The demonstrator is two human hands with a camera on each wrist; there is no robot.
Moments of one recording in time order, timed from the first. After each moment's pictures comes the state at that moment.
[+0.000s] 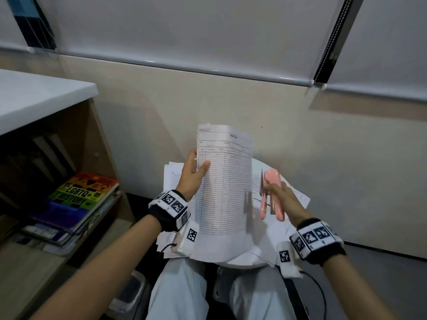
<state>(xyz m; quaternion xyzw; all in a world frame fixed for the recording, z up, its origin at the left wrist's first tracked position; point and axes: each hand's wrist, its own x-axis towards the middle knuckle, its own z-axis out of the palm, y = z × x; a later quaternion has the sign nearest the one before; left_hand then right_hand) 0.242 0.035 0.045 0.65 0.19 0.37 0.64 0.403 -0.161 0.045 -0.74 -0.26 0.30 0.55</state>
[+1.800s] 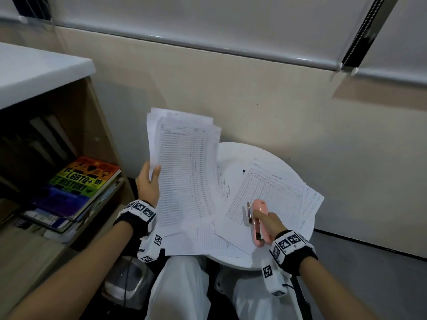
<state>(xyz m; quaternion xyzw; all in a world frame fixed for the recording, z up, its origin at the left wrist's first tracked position) 0.172 0.114 -0.046 0.65 0.41 0.46 0.44 0.395 -0.122 -0.062 -0.81 -0.08 0.39 0.42</state>
